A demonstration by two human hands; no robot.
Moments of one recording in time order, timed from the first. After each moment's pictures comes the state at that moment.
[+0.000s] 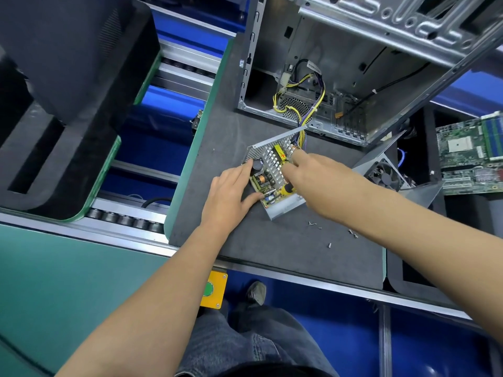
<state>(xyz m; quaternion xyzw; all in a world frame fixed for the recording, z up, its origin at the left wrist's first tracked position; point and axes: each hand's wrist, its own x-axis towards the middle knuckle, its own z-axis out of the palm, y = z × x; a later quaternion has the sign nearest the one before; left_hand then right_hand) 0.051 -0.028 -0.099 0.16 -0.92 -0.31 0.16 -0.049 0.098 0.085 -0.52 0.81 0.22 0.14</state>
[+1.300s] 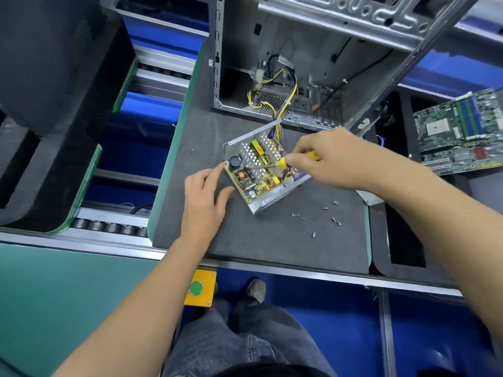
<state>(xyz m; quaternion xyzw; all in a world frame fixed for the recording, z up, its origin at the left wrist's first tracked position) 0.071 -0.018 -0.094 0.18 -0.88 -0.32 0.30 -0.086 0.138 0.113 -0.39 0.90 -0.02 0.22</state>
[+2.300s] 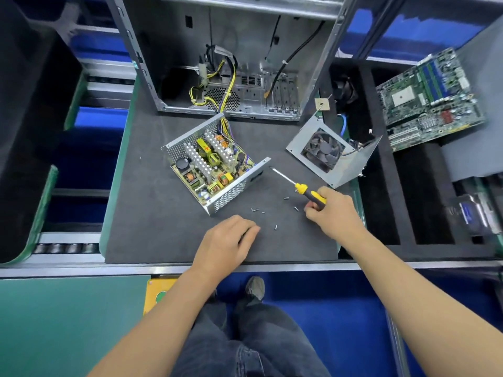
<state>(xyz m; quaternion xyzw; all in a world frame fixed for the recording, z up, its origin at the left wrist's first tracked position) 0.069 0.106 -0.060 0.03 -0.91 -0.38 0.13 -0.081 0.304 -0.032 -0.05 0.95 -0.24 0.18</state>
